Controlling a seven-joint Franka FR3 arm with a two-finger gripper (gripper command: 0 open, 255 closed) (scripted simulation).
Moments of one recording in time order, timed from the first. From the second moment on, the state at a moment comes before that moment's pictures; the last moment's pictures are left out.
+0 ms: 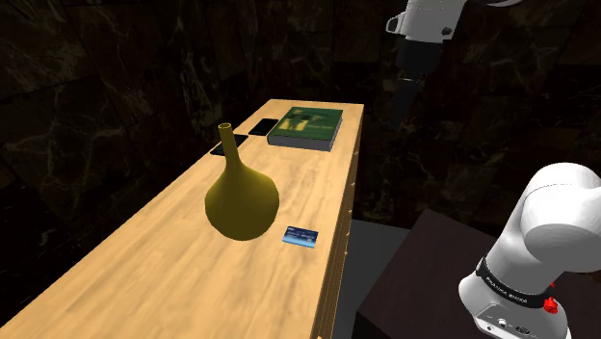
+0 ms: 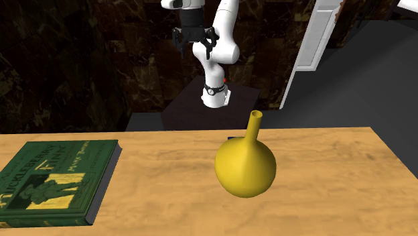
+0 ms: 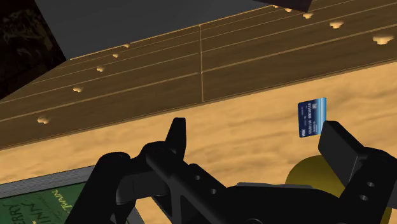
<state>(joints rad) 0.01 -0.82 0.05 -2.37 0.12 1.63 -0.16</state>
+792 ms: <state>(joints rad) 0.11 -0.83 0.18 -2.68 0.24 2.13 -0.16</state>
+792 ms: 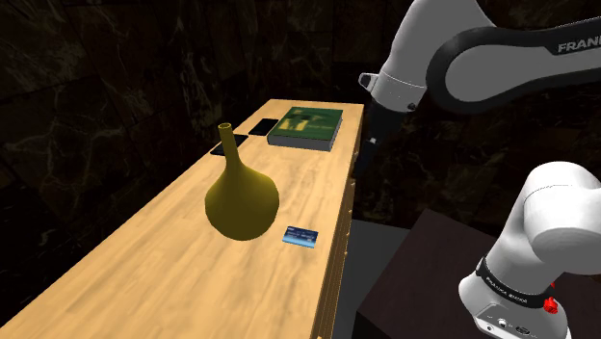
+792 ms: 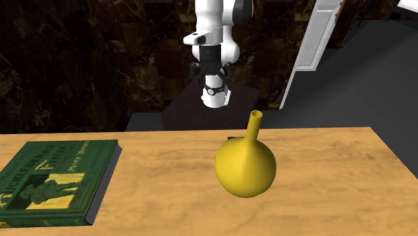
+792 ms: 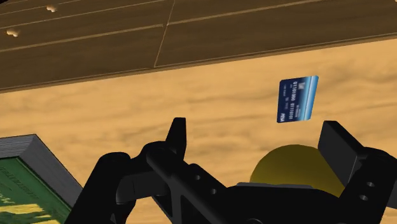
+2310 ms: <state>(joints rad) -0.12 -0.13 0.74 -2.73 0.16 3.21 0.00</state>
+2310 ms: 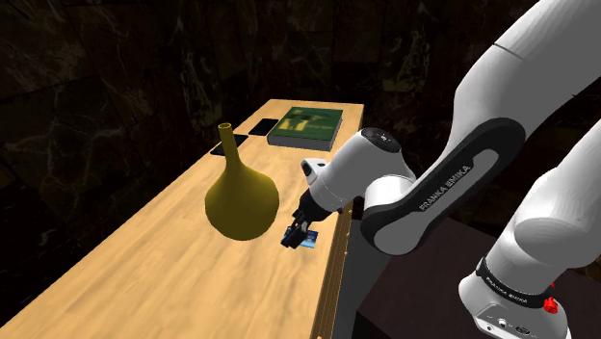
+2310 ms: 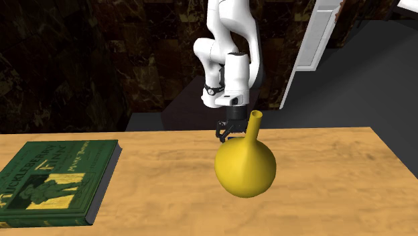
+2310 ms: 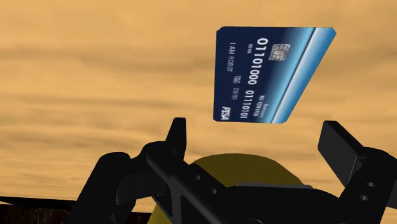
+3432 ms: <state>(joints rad) -0.18 -0.12 0.79 -2.72 0.14 3.22 0.02</state>
